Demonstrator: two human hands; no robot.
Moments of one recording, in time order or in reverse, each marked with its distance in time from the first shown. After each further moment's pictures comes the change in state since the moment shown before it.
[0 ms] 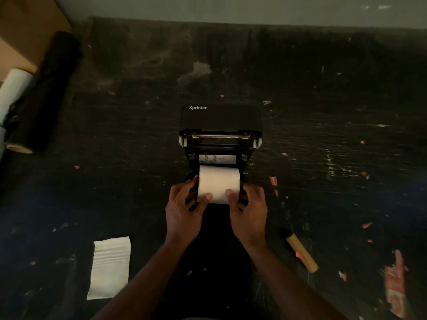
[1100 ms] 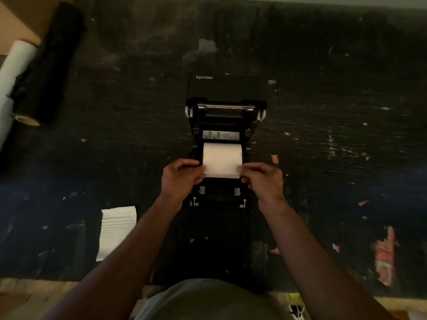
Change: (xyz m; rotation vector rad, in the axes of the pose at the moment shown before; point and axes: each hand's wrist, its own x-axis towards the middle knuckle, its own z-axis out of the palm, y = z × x) left_hand 0.011 0.019 -0.021 -0.345 -0.059 -0.475; right_hand 0.019 -0.008 -0.033 0.343 -0.126 0.468
